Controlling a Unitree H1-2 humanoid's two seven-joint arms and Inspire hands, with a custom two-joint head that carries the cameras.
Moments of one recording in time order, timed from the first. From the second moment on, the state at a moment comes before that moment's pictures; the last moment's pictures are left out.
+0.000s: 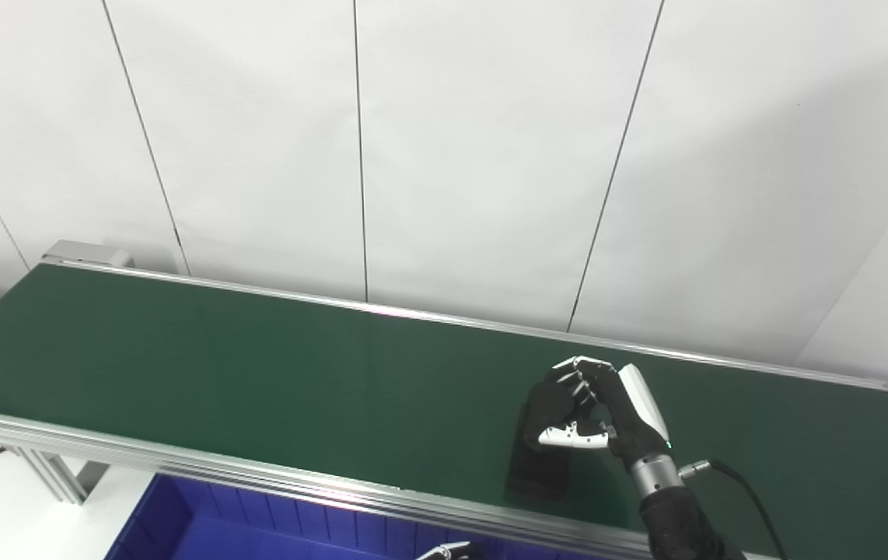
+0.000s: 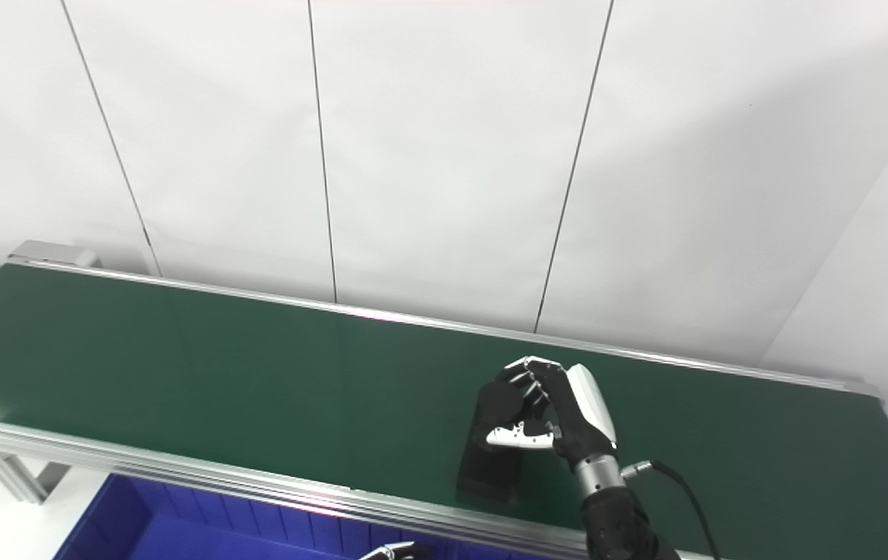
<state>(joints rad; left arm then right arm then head) 0.12 0.06 -0.46 0.38 0.05 -0.43 0.12 -0.56 -0.15 0.25 0.79 -0.39 -0.38 -0.14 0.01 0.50</state>
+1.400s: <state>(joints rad) 0.13 -0.02 -0.12 0.24 -0.05 -0.43 -0.24 0.08 -0.25 0.01 -0.25 -0.35 -0.04 0.03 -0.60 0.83</state>
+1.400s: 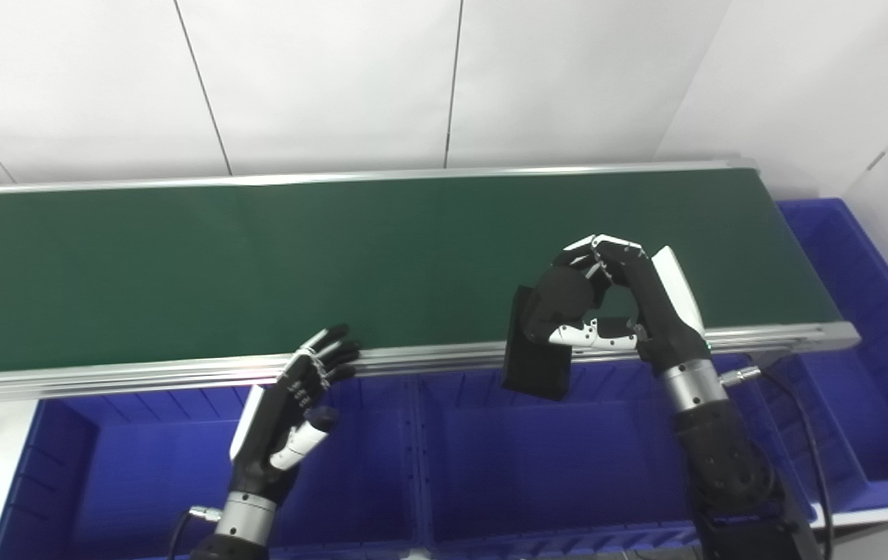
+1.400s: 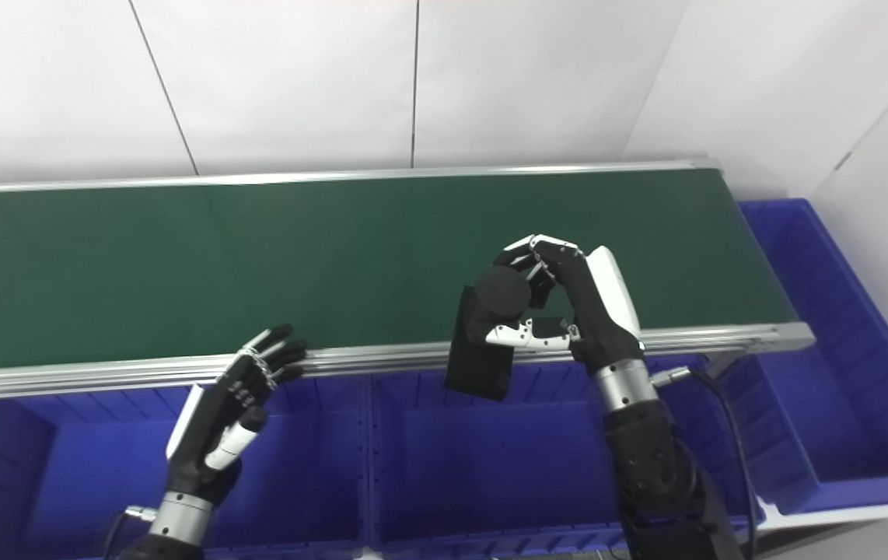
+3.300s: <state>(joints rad) 0.14 -0.04 -0.08 0.20 -0.06 -0.43 -0.32 -0.03 -0.31 0.32 0.40 -0.69 -0.01 -0.02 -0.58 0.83</state>
